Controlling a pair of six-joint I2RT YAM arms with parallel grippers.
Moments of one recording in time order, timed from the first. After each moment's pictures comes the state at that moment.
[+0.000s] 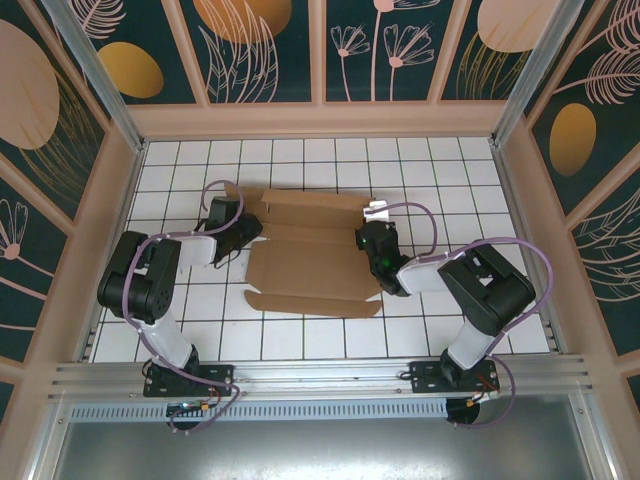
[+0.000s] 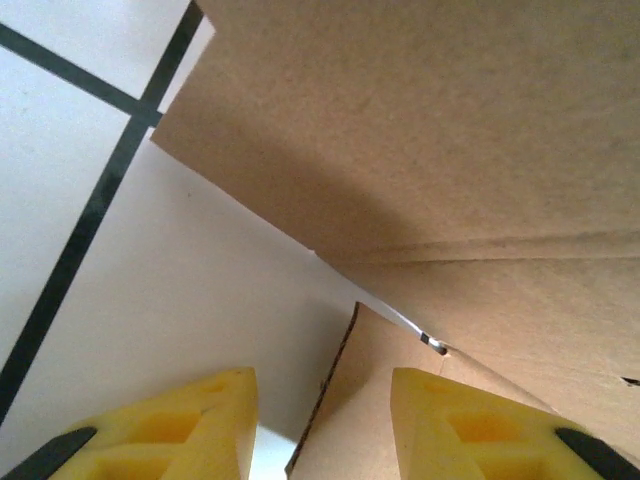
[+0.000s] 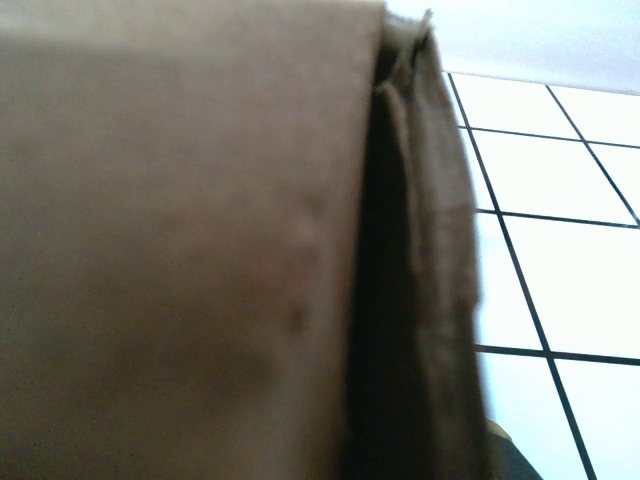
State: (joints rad) left arm -0.25 1.76 0.77 0.18 0.12 -0.84; right arm 0.68 1.68 0.59 0.65 0.58 0.15
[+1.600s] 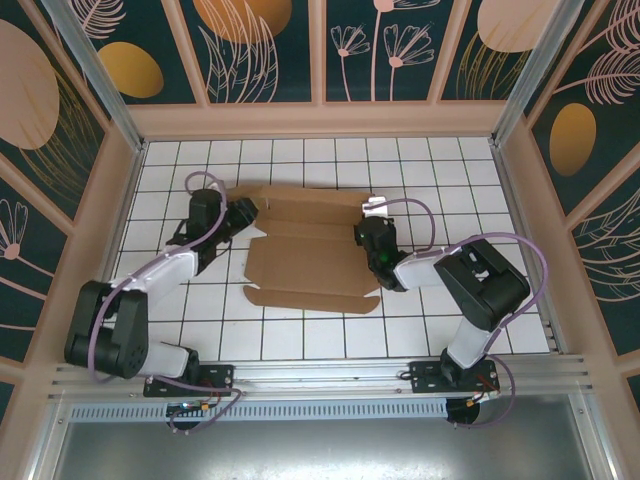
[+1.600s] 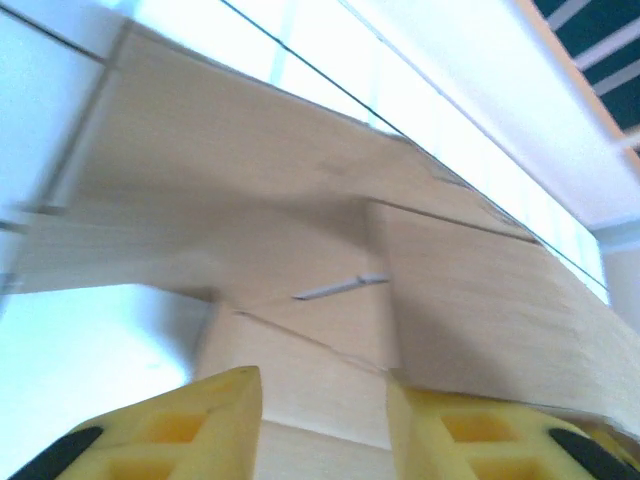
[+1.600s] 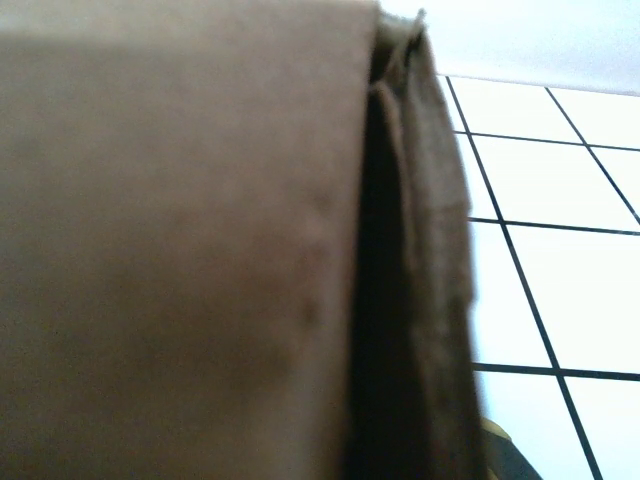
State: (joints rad) left arm -0.22 1.38 0.71 0.11 0.14 -0.79; right arm 0.66 1.71 0.63 0.64 0.58 0.16
